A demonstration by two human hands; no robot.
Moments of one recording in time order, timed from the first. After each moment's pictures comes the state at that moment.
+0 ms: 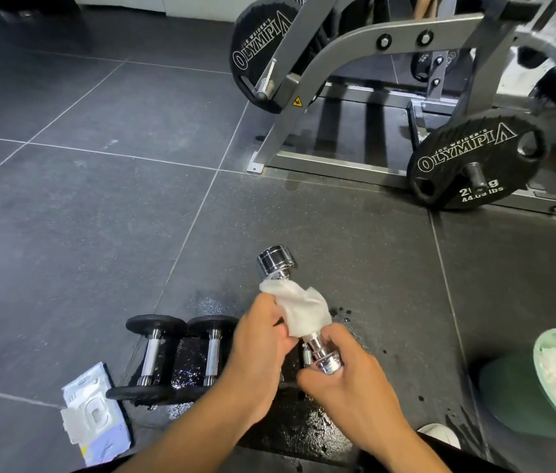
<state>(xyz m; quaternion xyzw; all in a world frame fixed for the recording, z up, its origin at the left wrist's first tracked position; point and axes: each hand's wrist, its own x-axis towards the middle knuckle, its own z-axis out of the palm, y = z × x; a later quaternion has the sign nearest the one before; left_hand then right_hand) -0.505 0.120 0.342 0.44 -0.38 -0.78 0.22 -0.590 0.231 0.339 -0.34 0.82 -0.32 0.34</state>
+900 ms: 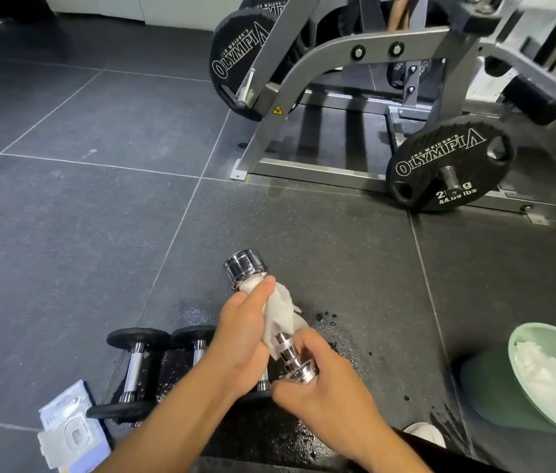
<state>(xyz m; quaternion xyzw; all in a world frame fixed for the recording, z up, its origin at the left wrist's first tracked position) -0.526 0.100 0.352 0.44 -0.30 -0.81 0.23 -0.588 0.230 0.351 -0.34 0.79 -0.34 0.38</state>
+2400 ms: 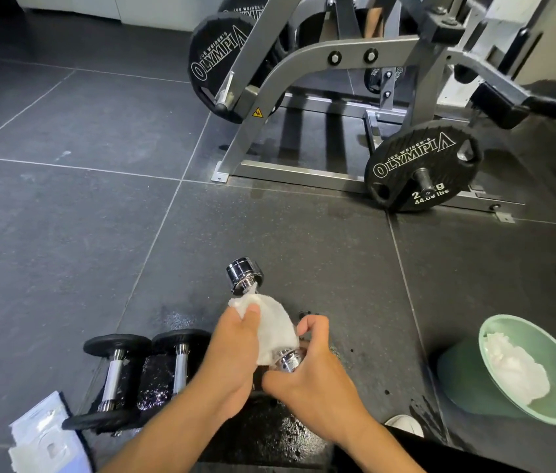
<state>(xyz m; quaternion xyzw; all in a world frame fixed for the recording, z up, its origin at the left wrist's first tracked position) -0.527 0.118 0.319 0.50 -0.45 -0.71 0.19 -0.596 0.230 0.344 -0.29 0.82 -0.35 0.37</state>
